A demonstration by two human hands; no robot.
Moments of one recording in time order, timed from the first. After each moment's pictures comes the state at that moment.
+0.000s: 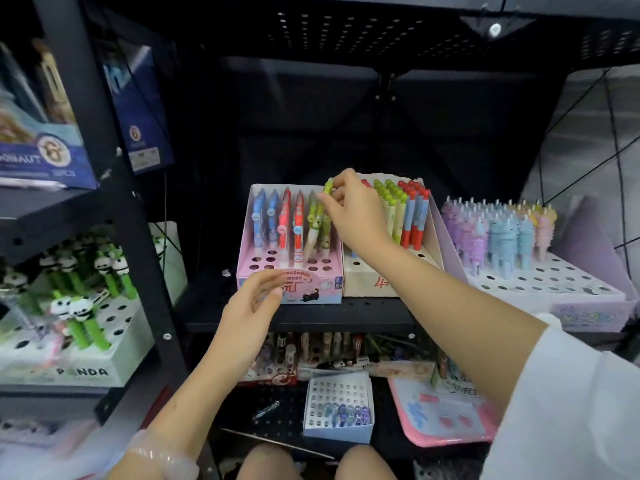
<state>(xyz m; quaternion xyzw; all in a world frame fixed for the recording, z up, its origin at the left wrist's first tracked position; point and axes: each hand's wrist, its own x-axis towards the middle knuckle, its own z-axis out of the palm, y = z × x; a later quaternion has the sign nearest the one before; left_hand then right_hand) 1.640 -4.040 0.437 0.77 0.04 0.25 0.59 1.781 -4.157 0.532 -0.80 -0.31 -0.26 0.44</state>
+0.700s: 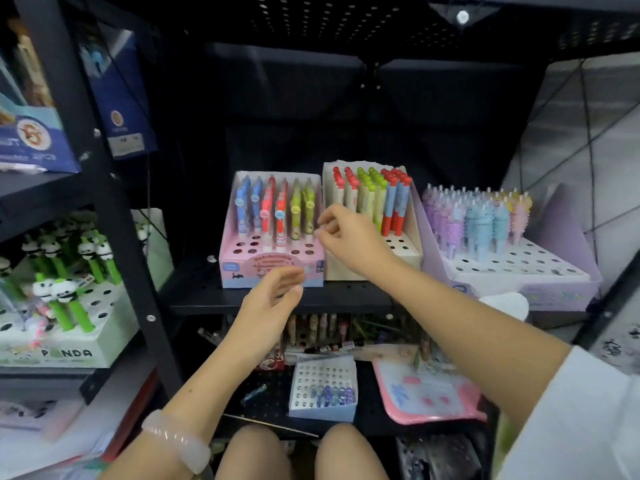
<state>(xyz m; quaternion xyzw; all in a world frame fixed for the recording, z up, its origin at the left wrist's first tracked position) 1.639 -4.081 0.437 0.79 0.00 0.20 0.58 1.754 -4.199 0.502 -0.86 -0.35 -0.14 0.34</state>
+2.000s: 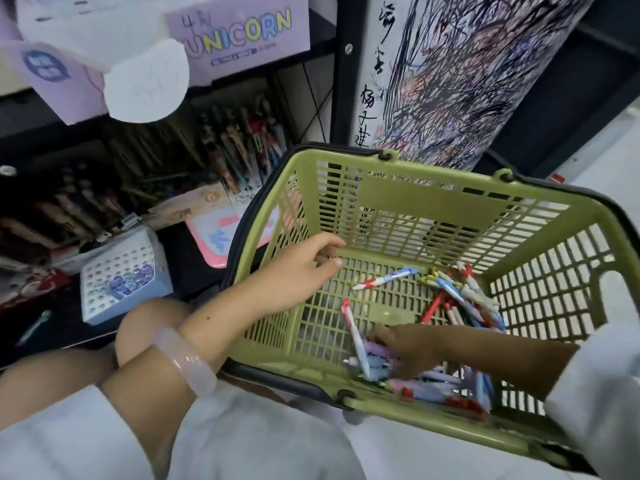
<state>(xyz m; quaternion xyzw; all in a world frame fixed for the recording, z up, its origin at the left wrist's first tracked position) 1.672 -4.402 0.311 0.85 -0.22 -0.28 0.39 1.599 -4.610 0.185 -0.88 -0.19 0.44 0.05</state>
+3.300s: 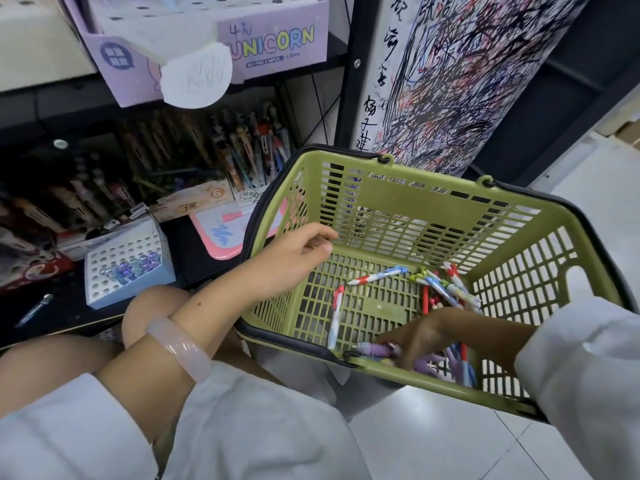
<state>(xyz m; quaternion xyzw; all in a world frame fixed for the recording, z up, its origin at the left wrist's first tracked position) 1.653 -4.379 0.324 0.81 -0.20 -0.27 0.47 1.598 -4.620 0.203 -0.72 0.01 0.65 0.23</state>
